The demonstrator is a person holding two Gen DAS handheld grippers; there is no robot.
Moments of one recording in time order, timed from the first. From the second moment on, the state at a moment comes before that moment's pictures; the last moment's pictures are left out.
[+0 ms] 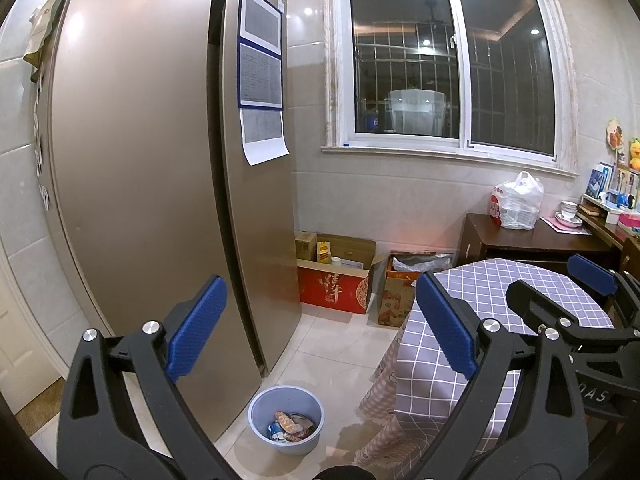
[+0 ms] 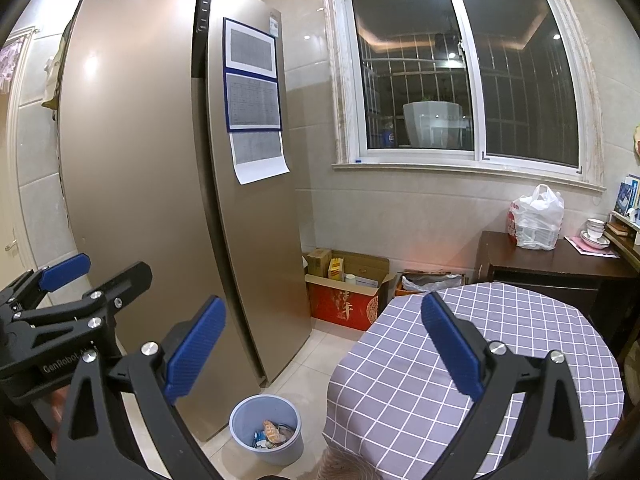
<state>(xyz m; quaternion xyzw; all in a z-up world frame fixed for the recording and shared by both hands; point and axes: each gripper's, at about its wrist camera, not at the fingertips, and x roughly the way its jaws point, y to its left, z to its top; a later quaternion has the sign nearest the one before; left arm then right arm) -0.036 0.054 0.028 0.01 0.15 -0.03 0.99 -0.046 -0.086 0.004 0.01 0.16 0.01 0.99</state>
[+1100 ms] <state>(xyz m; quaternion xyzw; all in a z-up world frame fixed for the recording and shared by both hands) -0.034 0.057 0.029 0.01 0.15 -0.03 0.99 -0.049 -0.092 -0.010 0.01 0.17 0.01 0.99</state>
